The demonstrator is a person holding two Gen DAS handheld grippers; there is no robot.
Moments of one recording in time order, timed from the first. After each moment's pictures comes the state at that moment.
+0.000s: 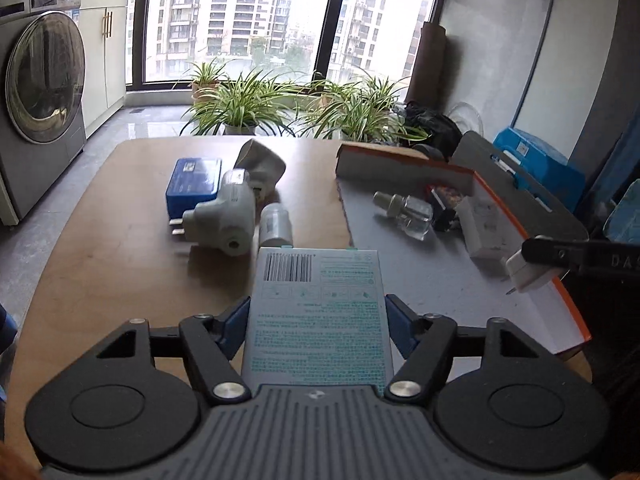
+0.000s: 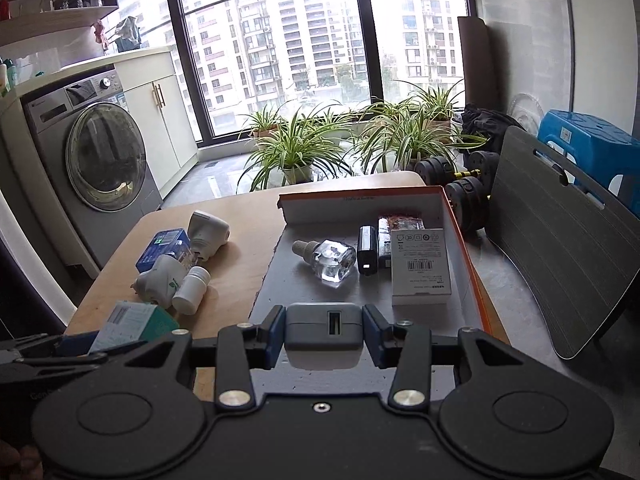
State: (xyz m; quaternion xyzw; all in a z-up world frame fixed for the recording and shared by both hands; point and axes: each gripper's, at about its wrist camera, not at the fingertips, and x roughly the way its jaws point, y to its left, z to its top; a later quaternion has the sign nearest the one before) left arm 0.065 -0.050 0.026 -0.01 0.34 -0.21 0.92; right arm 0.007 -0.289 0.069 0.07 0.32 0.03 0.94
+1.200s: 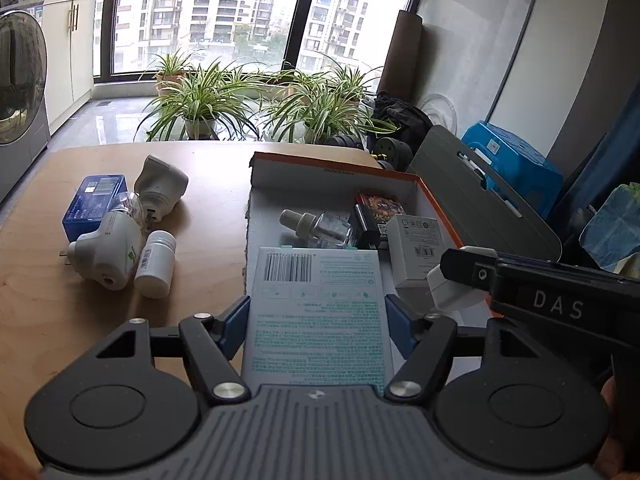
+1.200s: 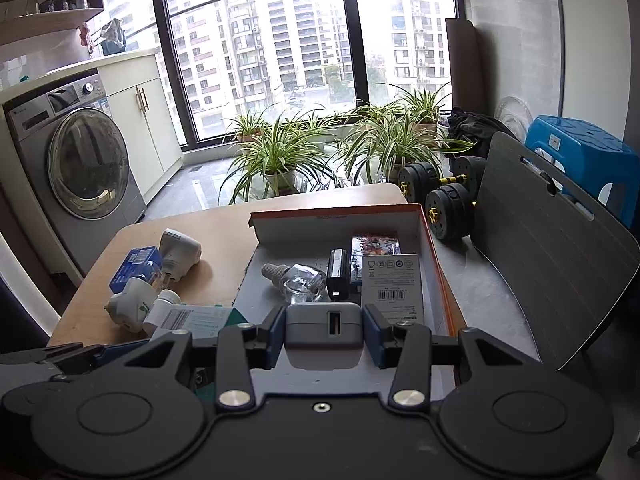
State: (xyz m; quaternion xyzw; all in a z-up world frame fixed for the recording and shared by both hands) left arm 0.083 -0.138 0.029 -0.02 0.37 -0.23 0.90; right arm 0.036 -0.310 0.074 0.07 0.32 0.02 0.94
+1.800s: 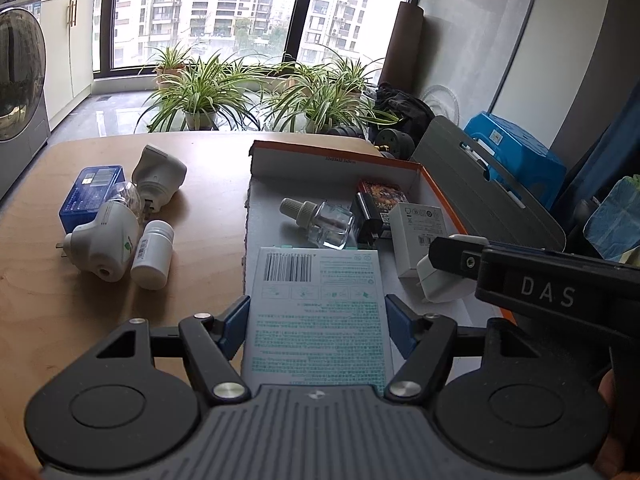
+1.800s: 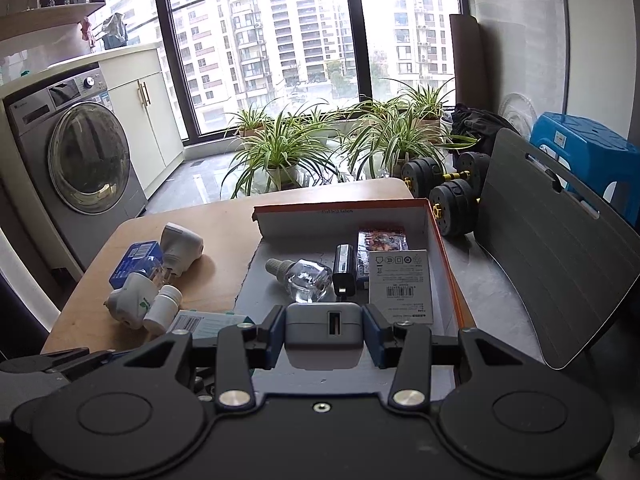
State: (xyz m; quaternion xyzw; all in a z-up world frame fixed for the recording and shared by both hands) left arm 0.084 -0.140 0.020 -0.01 0.38 -0.23 0.90; right arm 0.042 -0.304 0.068 0.07 0.33 0.02 0.94
